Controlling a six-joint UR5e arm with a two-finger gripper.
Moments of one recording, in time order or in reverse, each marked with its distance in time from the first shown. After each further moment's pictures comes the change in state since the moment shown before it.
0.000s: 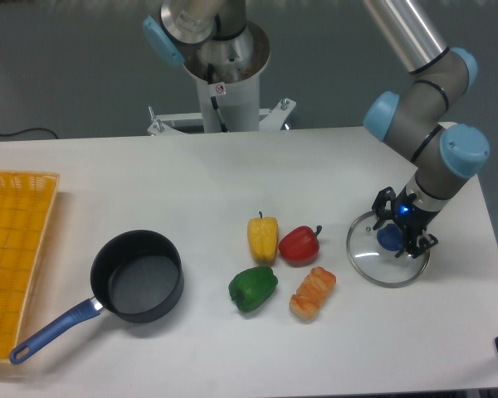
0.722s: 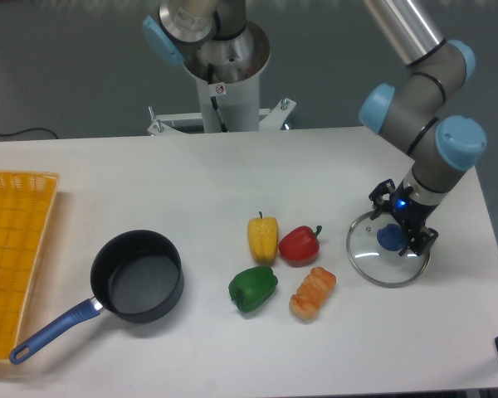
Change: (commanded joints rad) arm -0.014 0.110 -0.034 -0.005 0.017 0.006
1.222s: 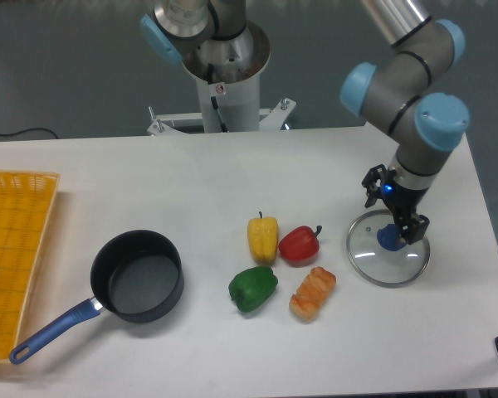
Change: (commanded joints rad) arm -0.092 0.084 -0.026 -0.011 0.161 -0.002
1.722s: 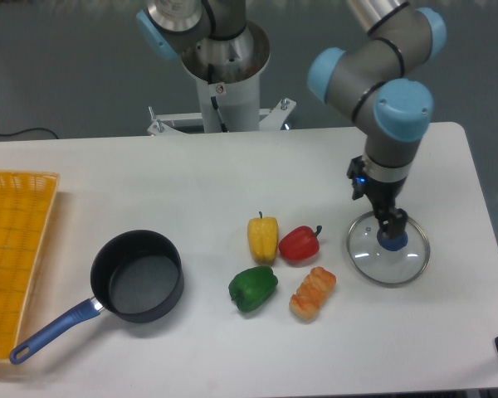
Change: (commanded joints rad) arm -0.095 0.066 0.015 -0.060 0.003 -0.015
